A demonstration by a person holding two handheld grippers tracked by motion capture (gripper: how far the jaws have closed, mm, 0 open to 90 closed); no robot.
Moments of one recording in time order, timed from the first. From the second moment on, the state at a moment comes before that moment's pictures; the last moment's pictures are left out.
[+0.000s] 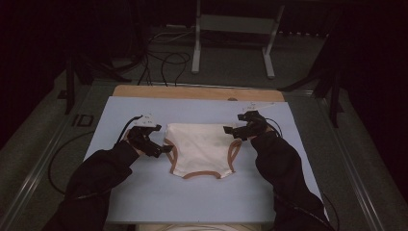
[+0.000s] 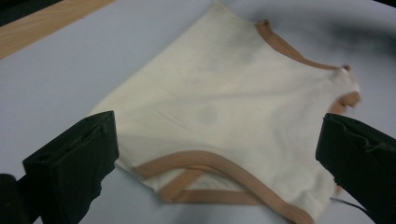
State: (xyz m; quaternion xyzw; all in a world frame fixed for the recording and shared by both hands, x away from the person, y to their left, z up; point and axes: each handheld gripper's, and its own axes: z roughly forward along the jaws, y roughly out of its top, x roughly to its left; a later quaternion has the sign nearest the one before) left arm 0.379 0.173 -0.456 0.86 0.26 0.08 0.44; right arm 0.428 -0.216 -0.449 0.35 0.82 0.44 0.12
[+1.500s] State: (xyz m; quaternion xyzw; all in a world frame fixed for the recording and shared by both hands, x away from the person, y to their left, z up) left arm 0.329 0.124 -0.519 0.93 0.10 0.06 0.35; right arm 0.405 -0.186 -0.459 0.31 0.83 0.45 0.08
